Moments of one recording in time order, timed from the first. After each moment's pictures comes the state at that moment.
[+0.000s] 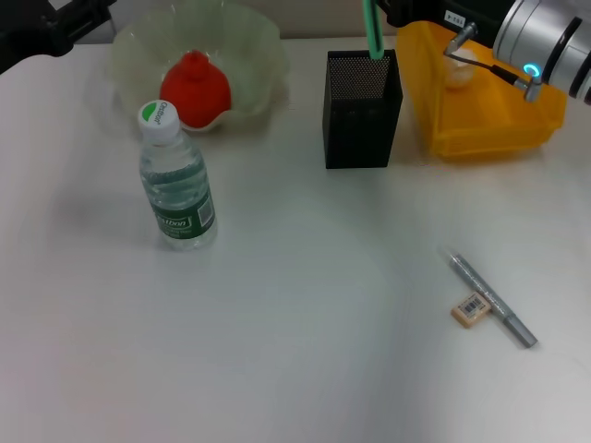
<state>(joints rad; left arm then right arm) -0.38 -2.07 0.85 0.86 1.40 1.25 -1.34 0.82 2.08 -0.71 -0.34 -1.48 -1.08 0.94</state>
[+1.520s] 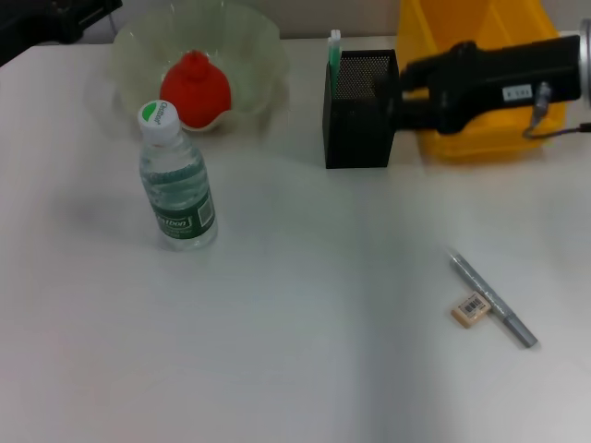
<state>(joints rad) -0.41 -2.07 0.85 0.86 1.40 1.25 -1.33 0.61 2.05 -1.00 -1.13 -1.98 -1.56 1.93</state>
